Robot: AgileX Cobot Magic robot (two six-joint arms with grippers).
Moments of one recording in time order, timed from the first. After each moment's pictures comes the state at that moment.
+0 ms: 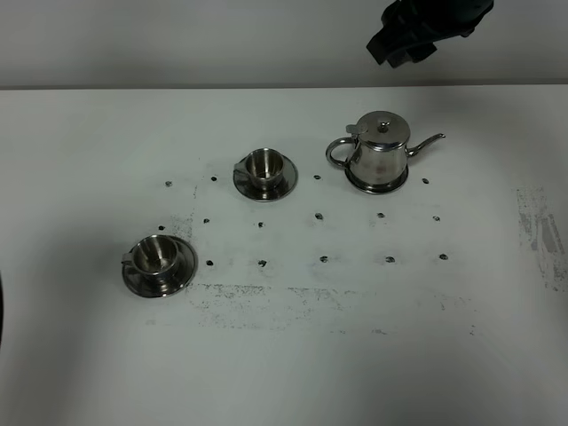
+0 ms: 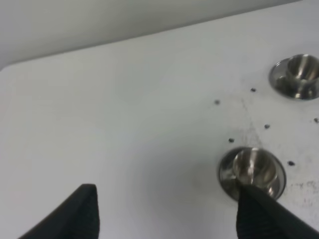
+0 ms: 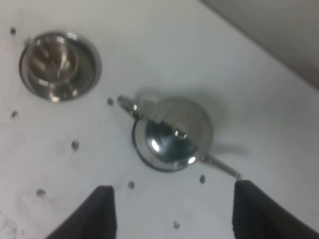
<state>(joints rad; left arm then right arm) -0.12 0.68 -0.81 0.08 0.72 0.10 0.33 1.91 -1.99 -0.01 1.22 -0.25</state>
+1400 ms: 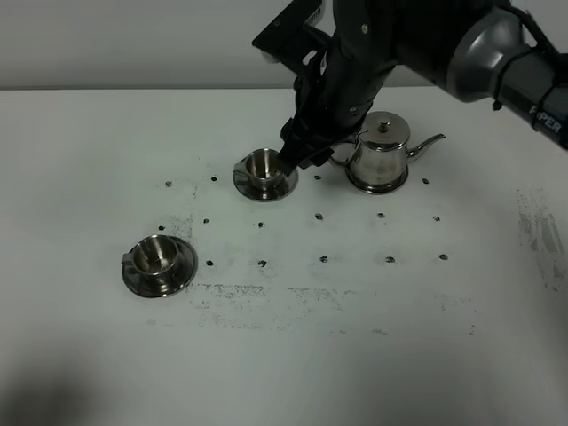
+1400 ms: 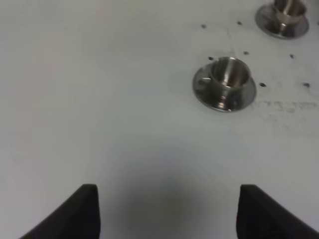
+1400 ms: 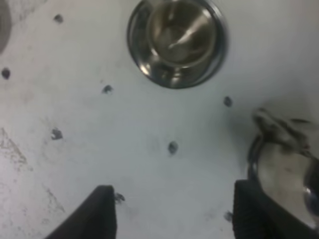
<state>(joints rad) -0.06 0.00 -0.51 0.00 1.07 -0.01 0.54 2.07 -1.88 -0.02 1.09 -0.29</state>
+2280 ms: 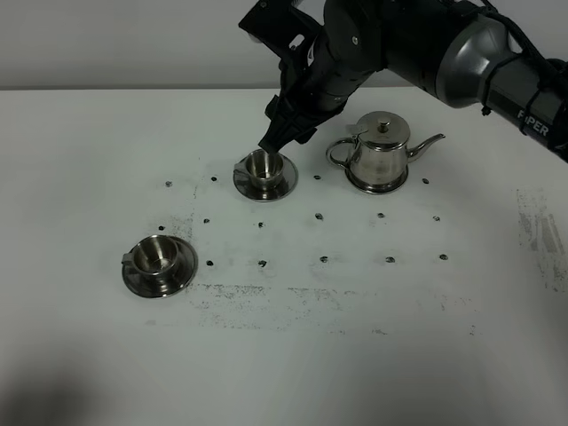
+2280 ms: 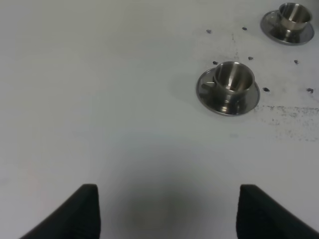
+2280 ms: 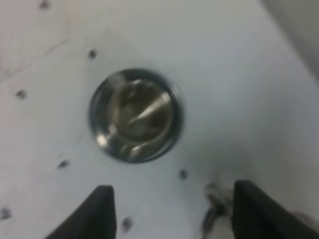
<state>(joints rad) -0.05 0.00 -0.51 0.00 1.07 -0.01 0.55 2.08 -1.88 -0.10 0.87 -0.28</state>
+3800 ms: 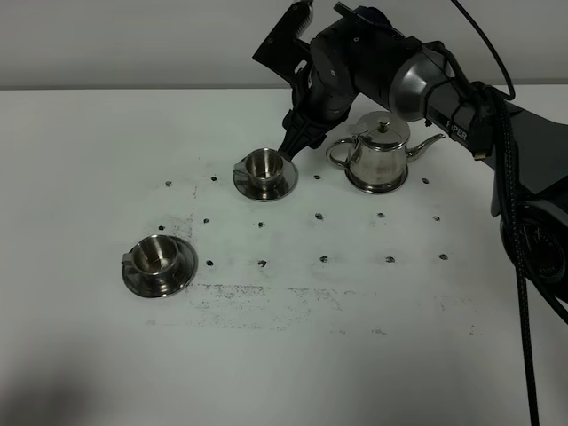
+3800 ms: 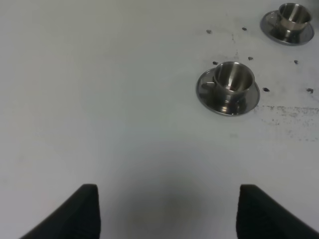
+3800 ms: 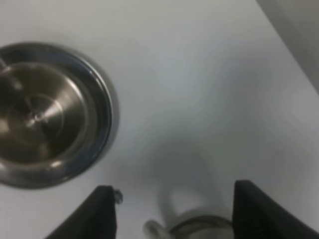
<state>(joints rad) -0.05 0.00 -0.51 0.00 1.07 -0.01 0.49 2.36 -2.09 -0.21 0.88 -0.28</state>
